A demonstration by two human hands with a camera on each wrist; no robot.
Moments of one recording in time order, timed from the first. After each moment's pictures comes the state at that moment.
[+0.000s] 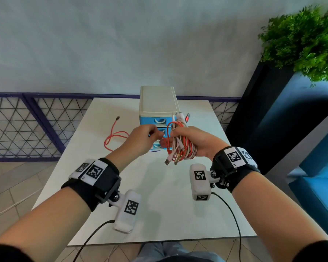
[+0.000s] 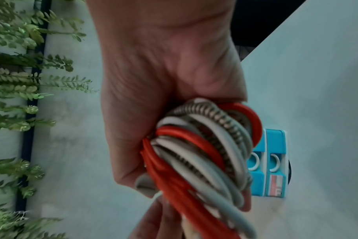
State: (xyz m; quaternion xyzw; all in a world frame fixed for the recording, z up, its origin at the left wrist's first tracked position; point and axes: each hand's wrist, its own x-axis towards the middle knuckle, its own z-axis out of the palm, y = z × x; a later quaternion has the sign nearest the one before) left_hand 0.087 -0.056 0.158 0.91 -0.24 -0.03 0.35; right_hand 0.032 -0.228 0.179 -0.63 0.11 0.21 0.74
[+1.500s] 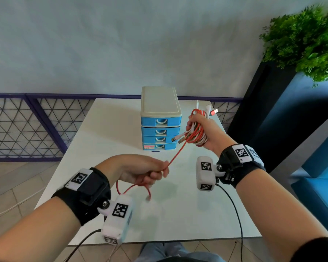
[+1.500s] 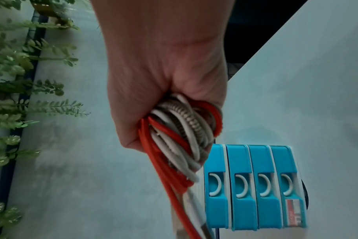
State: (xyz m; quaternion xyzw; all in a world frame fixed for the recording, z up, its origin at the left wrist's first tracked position) left_hand 0.050 -0.033 0.148 0.66 -0.15 -0.58 0.46; right_hand 0.037 -0.258 0.180 -0.60 0.20 0.00 0.78
